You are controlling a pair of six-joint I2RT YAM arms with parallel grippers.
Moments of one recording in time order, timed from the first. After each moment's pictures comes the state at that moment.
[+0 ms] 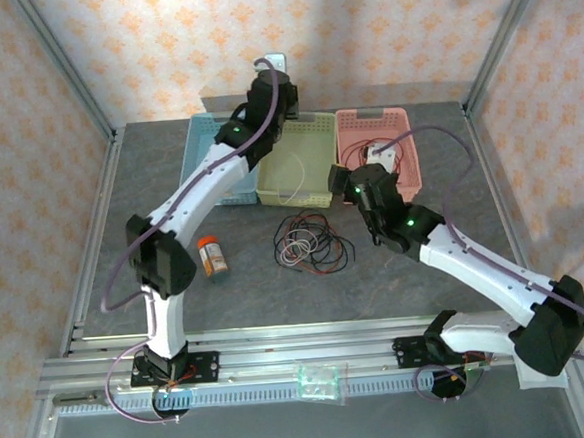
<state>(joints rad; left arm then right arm) -0.54 2.01 2.04 -0.37 -0.48 -0.22 0.70 1.16 0.97 -0.27 0.56 0.54</state>
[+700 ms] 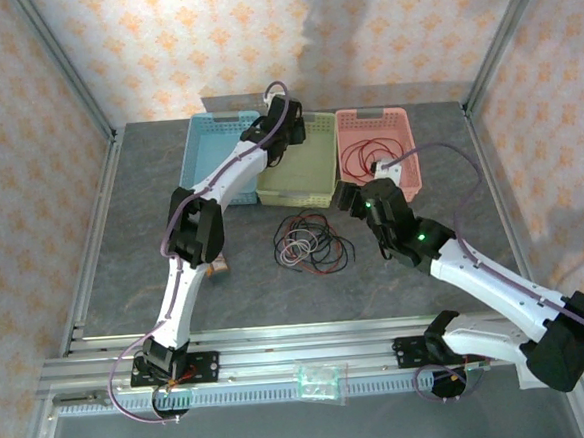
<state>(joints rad) -0.46 2.36 2.18 -0.46 -0.29 -0.41 0.69 1.06 0.85 -0.29 0.47 0.60</state>
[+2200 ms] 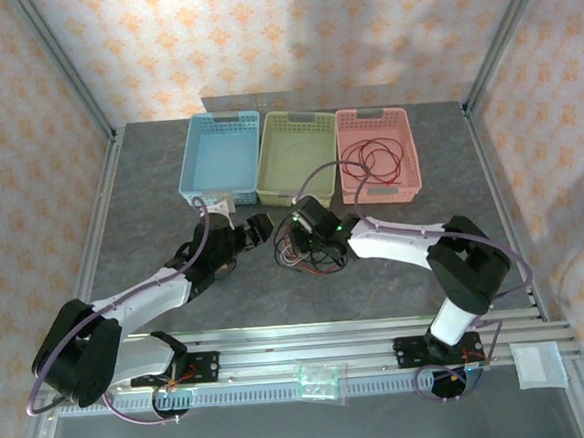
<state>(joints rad) -0.48 1.21 0.47 0.24 0.04 -0.84 0.85 1.67 1.01 -0.27 0.14 0.43</state>
